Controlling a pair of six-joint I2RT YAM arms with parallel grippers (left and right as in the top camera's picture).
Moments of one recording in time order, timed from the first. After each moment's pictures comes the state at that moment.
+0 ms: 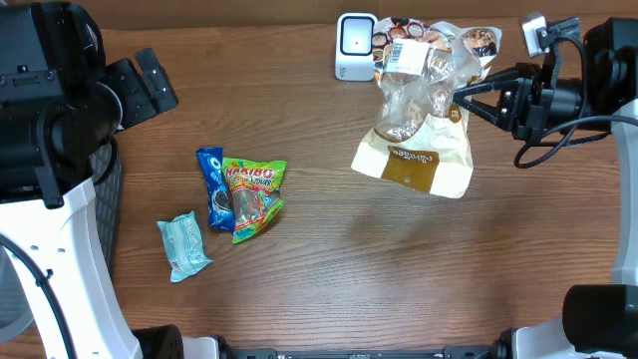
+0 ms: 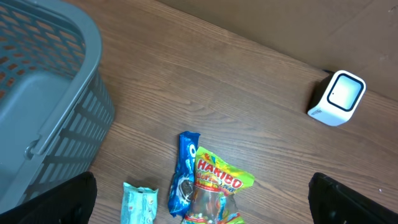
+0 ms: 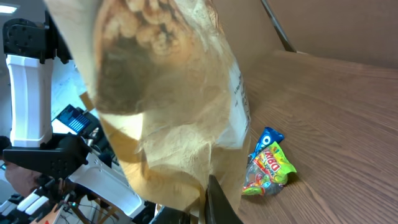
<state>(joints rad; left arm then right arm) 0.10 1.57 2.26 -1.52 -0.07 -0.32 -0.13 1.69 1.85 -1.60 -1.48 -0.81</state>
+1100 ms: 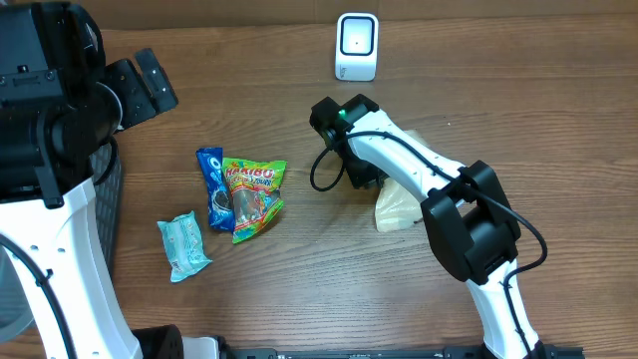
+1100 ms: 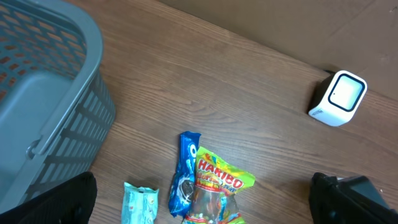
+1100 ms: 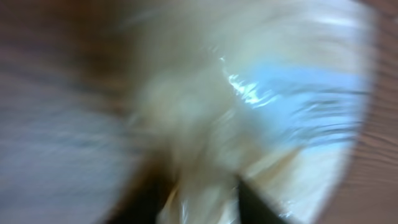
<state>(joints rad) 0.10 1.57 2.26 -1.52 -0.08 -0.32 0.64 2.27 1.85 -1.32 0.34 0.30</state>
